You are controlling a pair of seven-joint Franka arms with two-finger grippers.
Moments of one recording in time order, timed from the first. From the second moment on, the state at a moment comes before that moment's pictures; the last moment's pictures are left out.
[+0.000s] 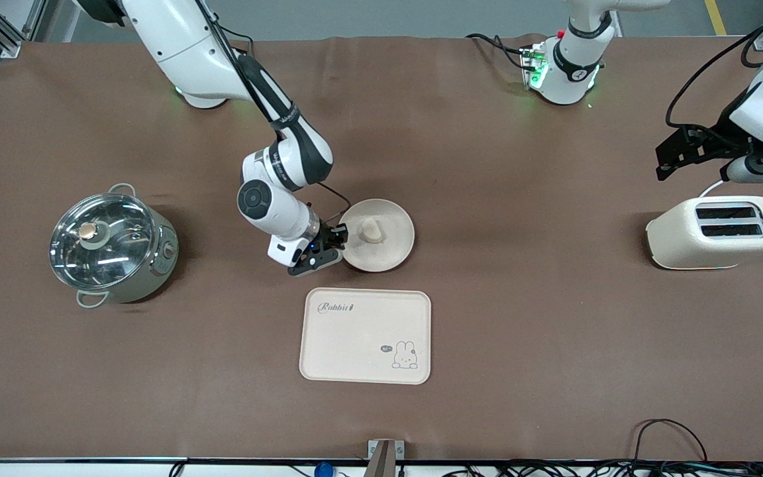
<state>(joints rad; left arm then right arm) -0.11 -0.01 -0.04 -1.54 0.02 1.57 -0.10 0.53 0.58 0.06 -1.88 0.45 2.50 -0.05</state>
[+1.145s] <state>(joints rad) -0.44 0.54 -0.41 -1.52 0.20 2.11 -1.19 0.49 0.25 -0.46 -1.39 0.15 1.62 -0.02</state>
